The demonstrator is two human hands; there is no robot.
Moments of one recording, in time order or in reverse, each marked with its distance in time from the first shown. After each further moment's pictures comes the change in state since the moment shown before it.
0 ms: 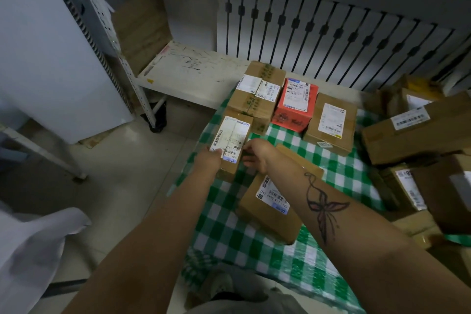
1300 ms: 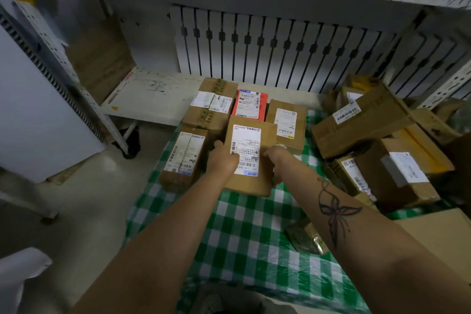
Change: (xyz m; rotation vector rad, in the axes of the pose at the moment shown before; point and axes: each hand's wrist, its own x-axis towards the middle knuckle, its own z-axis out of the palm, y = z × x) left_hand -0.062 0.056 0.107 0.422 -0.100 0.312; right_hand -0.042 0.000 -0.135 0.121 0.217 0.140
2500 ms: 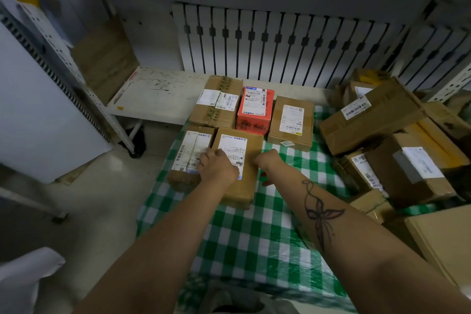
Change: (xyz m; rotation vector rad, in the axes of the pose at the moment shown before) left_hand -0.007 -0.025 -0.011 0.565 0.008 0.023; right_hand 0.024 0.013 0.036 -0.361 0.014 -0.150
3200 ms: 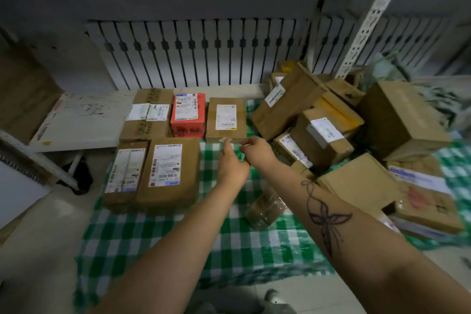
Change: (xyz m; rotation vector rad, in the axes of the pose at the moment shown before) left_hand -0.081 0.135 0.044 -0.617 -0.080 0.276; right_hand -0.037 0.068 -0.109 0.017 0.298 -0.345
